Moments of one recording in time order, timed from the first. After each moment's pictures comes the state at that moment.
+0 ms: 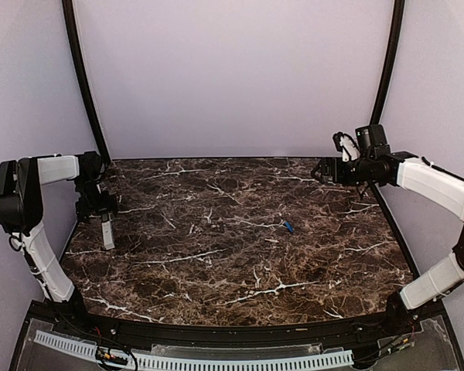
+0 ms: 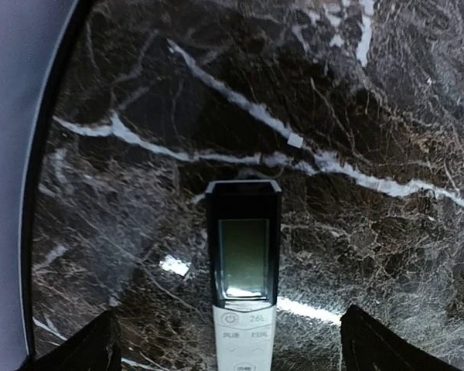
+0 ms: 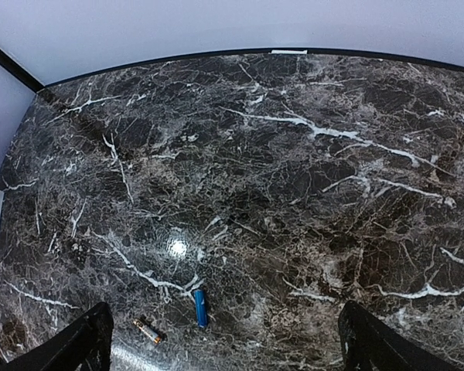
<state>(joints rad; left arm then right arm) 0.08 1.77 1.25 -0.86 -0.12 -0.35 0.27 1.40 1.11 -0.39 -0.23 0.21</state>
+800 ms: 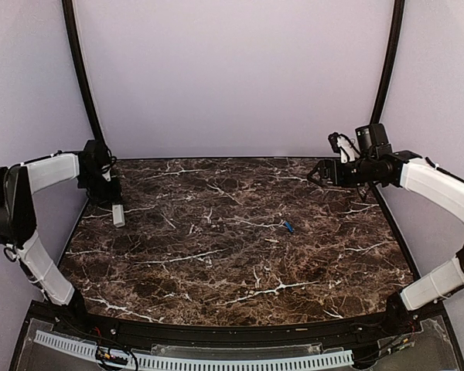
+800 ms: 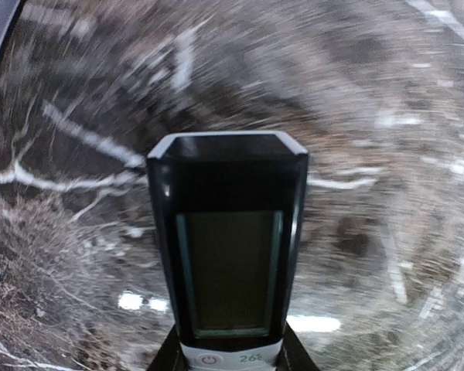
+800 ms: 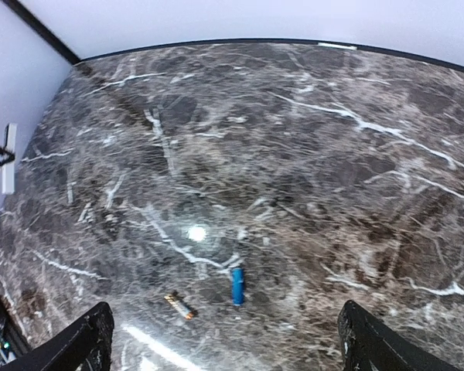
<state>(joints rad) 0.02 1.71 1.22 -0.77 0.07 -0.33 0.30 1.36 1.11 -0.47 -0.29 0.20</state>
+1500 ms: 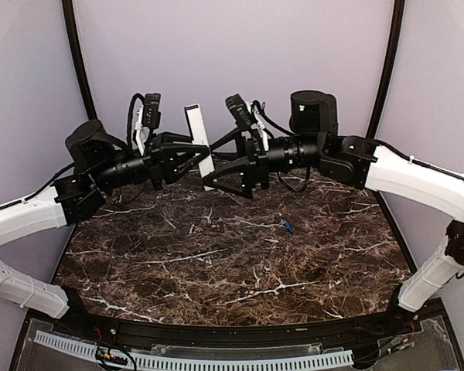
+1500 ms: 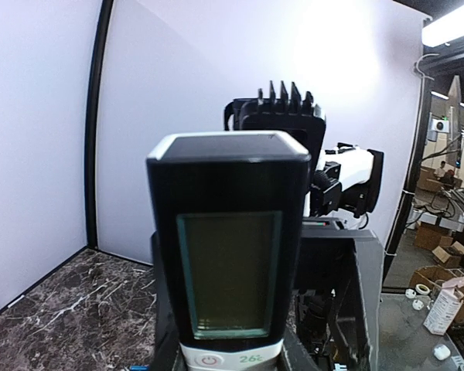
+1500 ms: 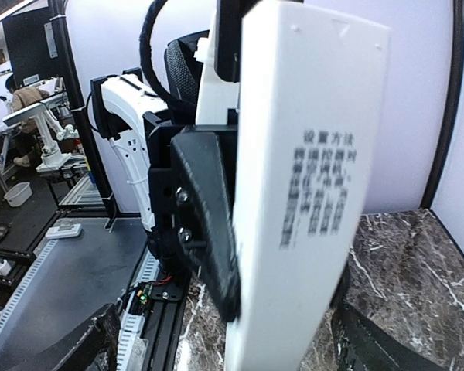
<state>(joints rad) -0.78 1.17 1.00 0.37 0.54 -0.24 0.95 1.52 1.46 -0.09 -0.71 -0.02</state>
